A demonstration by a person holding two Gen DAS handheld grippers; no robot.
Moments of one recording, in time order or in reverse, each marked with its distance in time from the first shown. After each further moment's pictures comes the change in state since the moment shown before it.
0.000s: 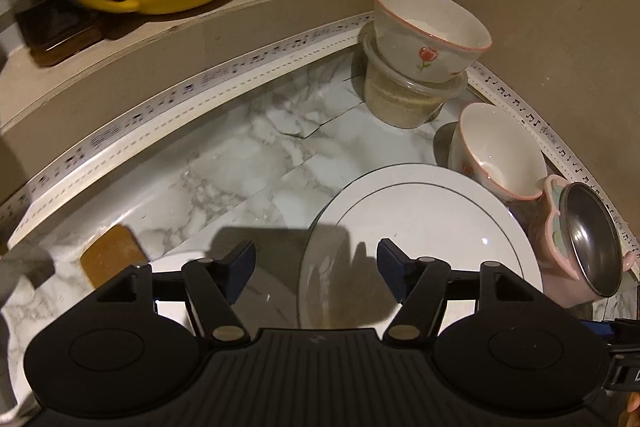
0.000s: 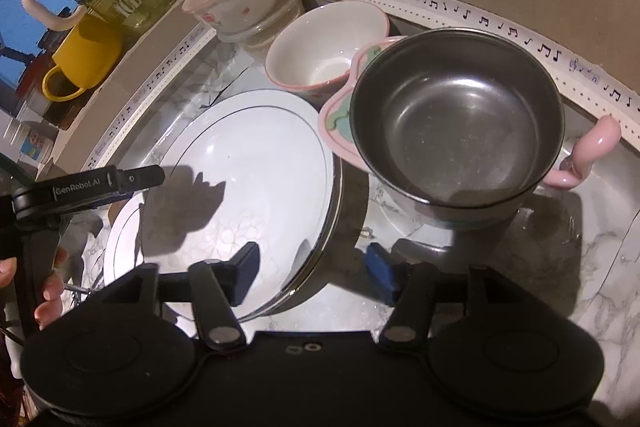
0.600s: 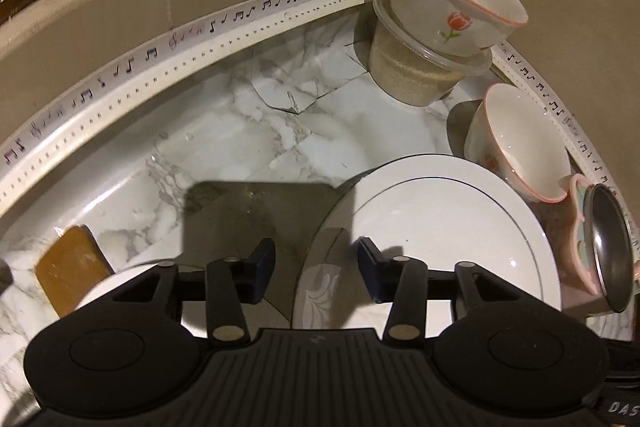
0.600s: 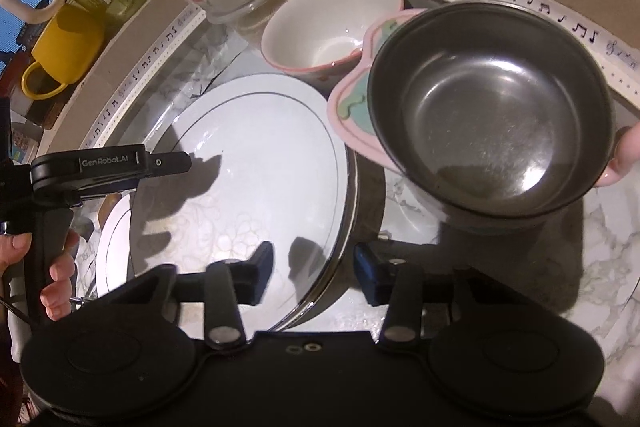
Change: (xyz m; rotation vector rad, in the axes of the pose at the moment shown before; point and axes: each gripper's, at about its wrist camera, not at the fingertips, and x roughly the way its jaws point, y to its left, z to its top) left arm 0.044 0.015 0.011 -0.044 0.111 -0.054; right arm 0.032 0.005 0.005 0.025 0.054 0.001
